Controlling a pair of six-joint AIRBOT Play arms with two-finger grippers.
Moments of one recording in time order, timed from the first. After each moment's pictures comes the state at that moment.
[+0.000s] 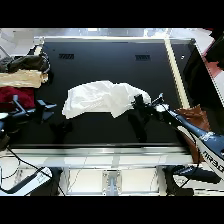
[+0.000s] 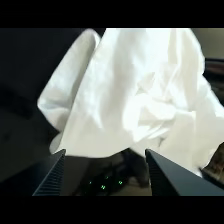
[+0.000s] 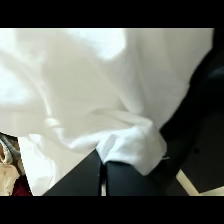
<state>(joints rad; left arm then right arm) 0.52 -1.13 0.62 0.55 -1.00 -1.21 0.30 -1.37 0.73 -0.29 0.25 1.71</state>
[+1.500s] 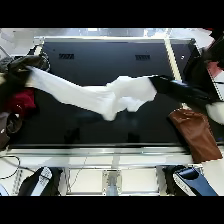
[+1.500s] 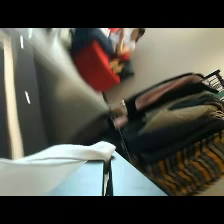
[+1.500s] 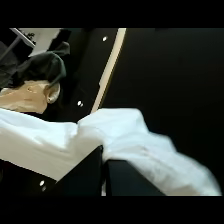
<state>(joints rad) 0.62 -0.83 0.90 -0.02 -1.15 -0.86 0.20 -0.66 1.01 -0.97 0.72 1.51</state>
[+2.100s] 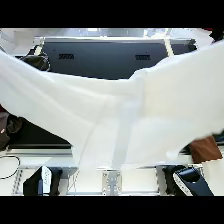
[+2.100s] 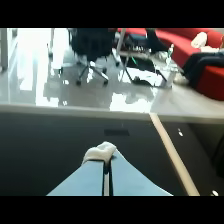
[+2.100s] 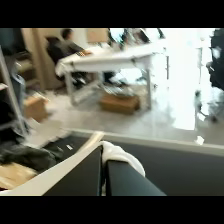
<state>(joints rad) 0.77 -0.63 1.44 0.51 -1.28 -1.13 0.19 -0.58 1.50 -1.28 0.87 1.53</state>
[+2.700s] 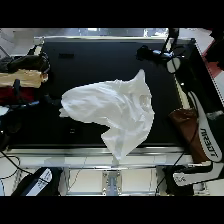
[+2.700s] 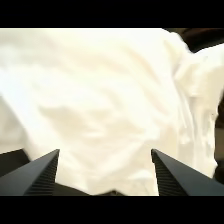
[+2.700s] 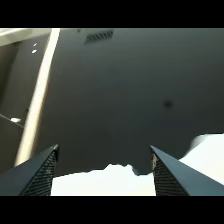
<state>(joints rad) 0.37 -0.97 0.70 0.62 -0.94 -1.12 0.19 -1.55 1.55 -1.23 0.47 1.70</state>
